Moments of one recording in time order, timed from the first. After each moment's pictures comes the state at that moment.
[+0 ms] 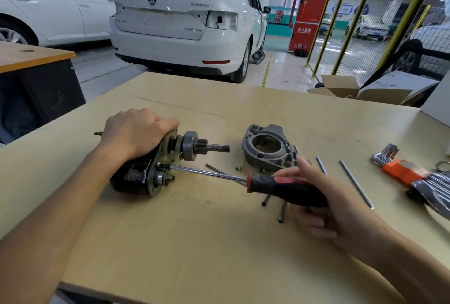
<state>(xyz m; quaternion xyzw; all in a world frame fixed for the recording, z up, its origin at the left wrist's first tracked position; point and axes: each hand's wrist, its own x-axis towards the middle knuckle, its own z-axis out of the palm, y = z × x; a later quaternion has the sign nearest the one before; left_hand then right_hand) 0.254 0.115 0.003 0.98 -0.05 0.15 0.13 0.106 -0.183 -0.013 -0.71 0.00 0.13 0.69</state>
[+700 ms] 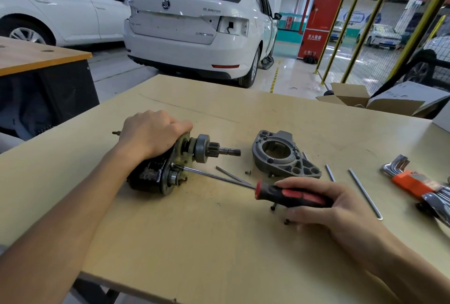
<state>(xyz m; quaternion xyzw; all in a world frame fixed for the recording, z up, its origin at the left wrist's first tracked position) 0.250 0.112 0.005 0.98 -0.06 0.15 0.14 0.100 -0.184 -0.014 -0.78 -0.05 0.05 0.63</state>
